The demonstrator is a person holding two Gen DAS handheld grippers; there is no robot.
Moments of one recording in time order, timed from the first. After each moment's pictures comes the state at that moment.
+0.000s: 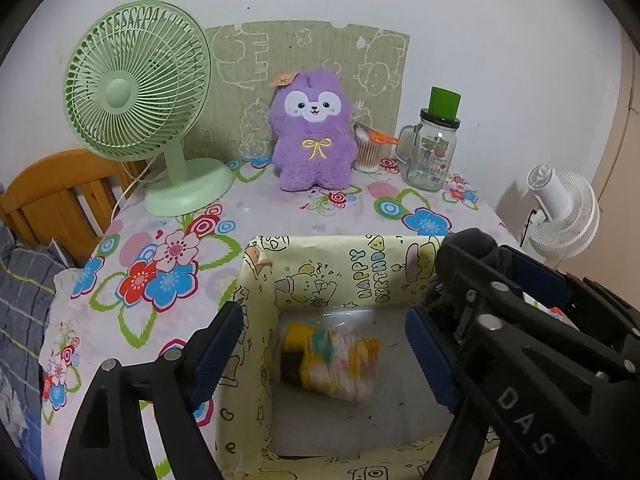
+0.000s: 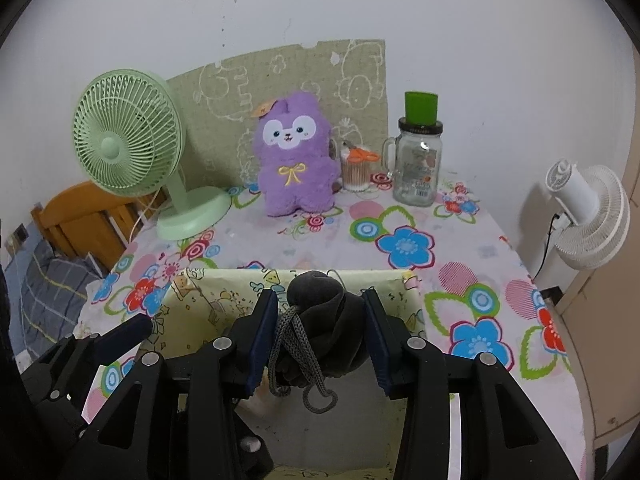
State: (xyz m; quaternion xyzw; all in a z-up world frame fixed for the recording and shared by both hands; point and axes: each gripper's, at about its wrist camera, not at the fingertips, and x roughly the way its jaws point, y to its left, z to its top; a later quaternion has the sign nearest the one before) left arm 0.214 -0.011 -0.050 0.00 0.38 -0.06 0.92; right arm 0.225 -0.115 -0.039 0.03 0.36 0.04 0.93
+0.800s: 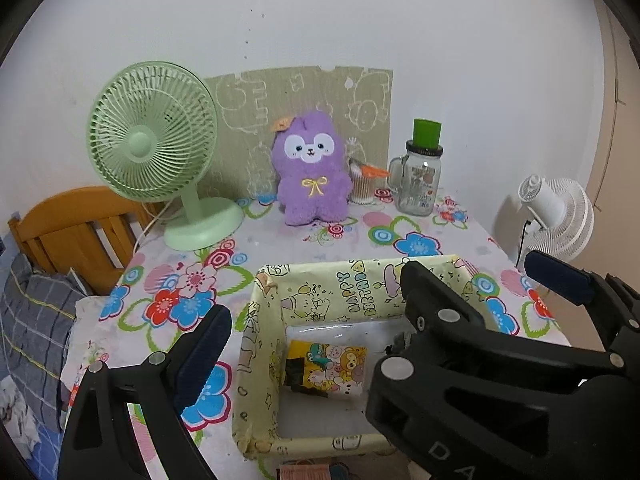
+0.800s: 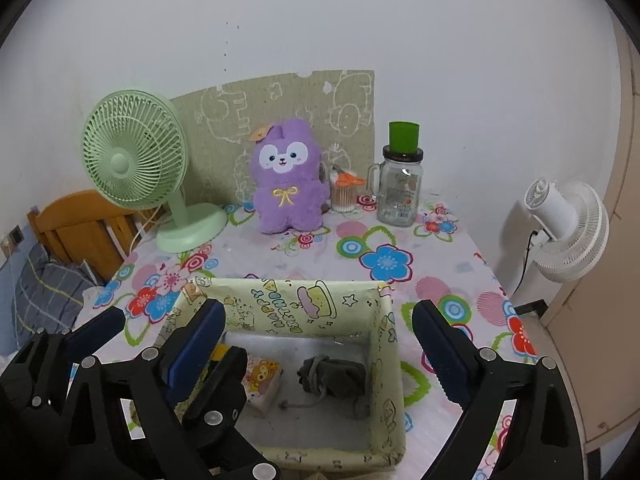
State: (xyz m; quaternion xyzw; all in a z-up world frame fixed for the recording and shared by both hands) left arm 0.176 -0.021 -0.016 0.02 0.32 -0.05 0.95; right arm 0.190 -0.117 -0.009 0.02 0.32 0.02 0.95
